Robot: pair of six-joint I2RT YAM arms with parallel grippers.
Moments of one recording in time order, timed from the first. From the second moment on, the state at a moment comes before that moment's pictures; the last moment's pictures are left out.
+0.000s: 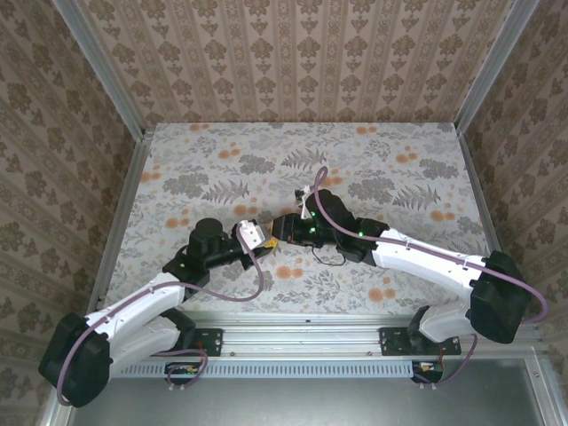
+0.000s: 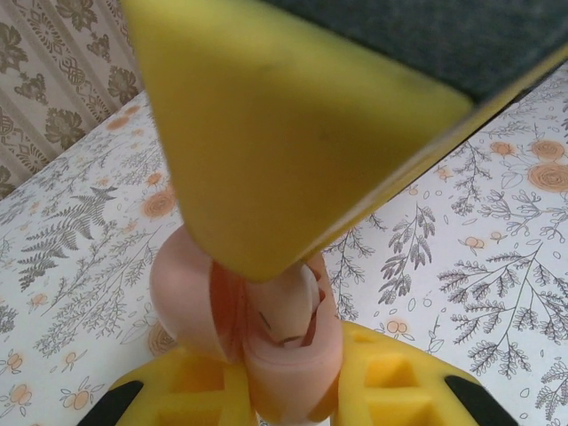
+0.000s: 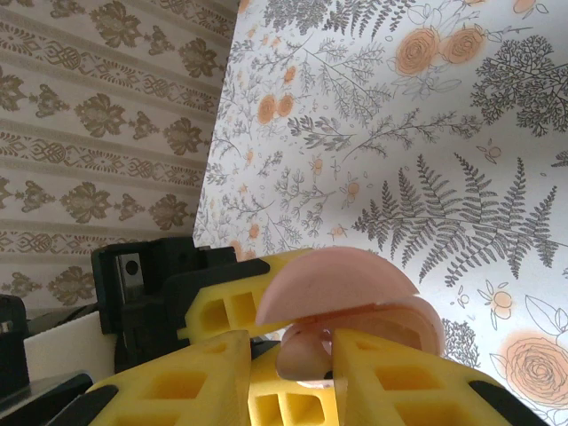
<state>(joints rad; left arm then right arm) -0.66 0.95 0.39 0.22 0.46 0.38 0.86 1.37 0.98 -0.14 -0.19 0.97</state>
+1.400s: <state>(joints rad) -0.68 0.96 0.38 0.26 0.46 0.38 0.70 1.18 1.00 -0.53 -0.20 0.85</state>
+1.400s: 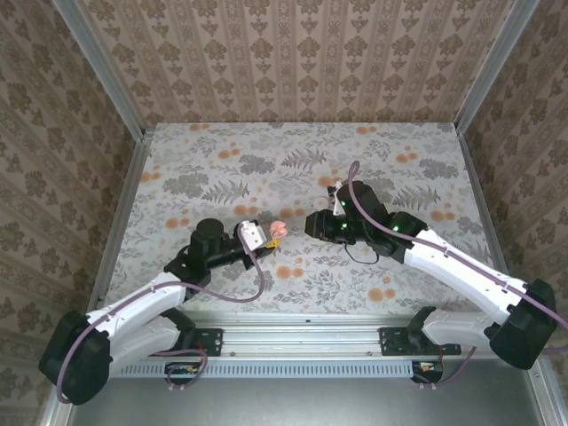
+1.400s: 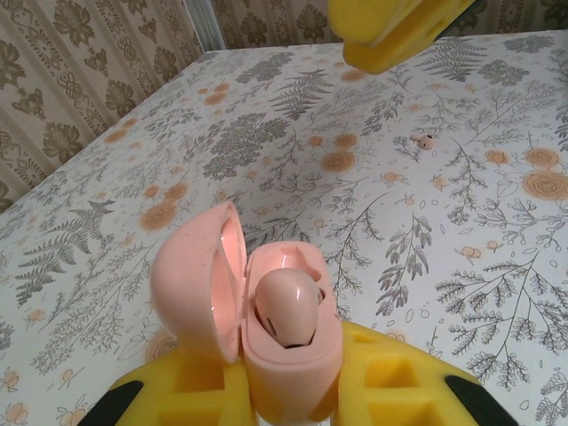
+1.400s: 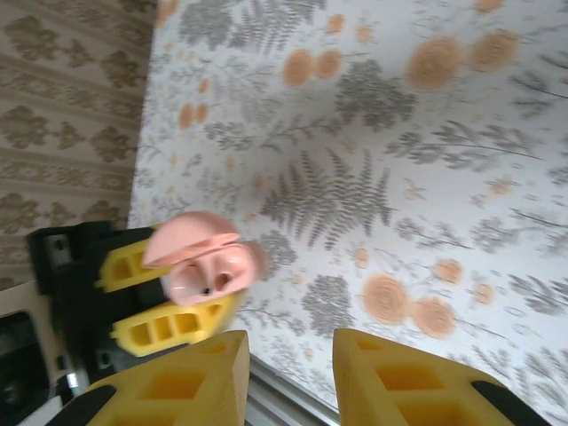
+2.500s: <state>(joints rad) -0.69 1.06 0.38 0.31 0.46 0.38 0.02 1.51 1.03 -1.04 -0.16 0.48</state>
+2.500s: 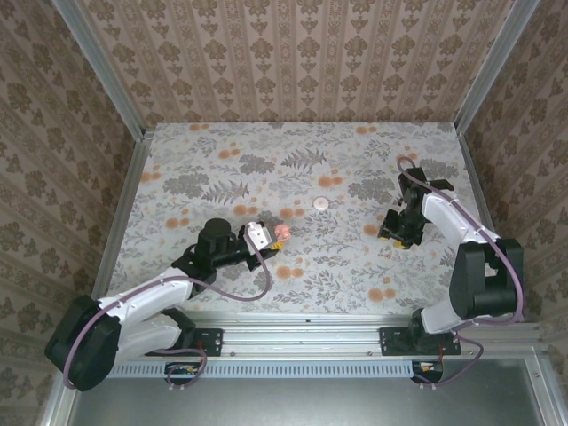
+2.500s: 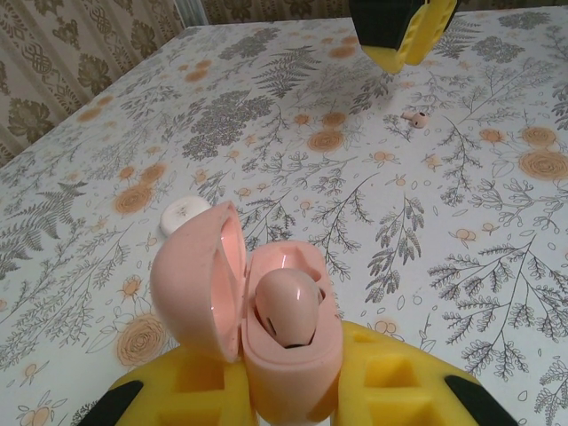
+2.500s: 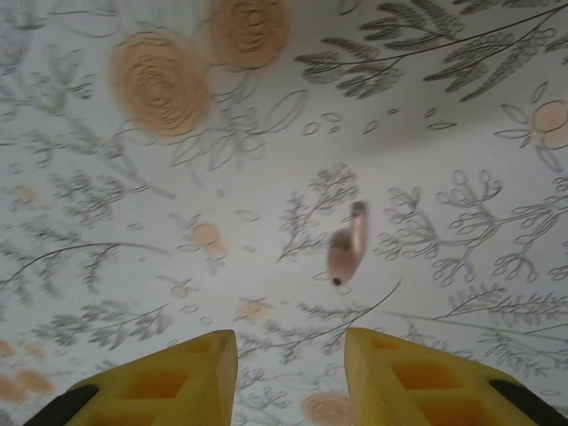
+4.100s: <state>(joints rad) -0.69 1.08 0.38 0.33 0.49 0.38 0.03 1.69 0.96 -0.87 -0.20 0.44</state>
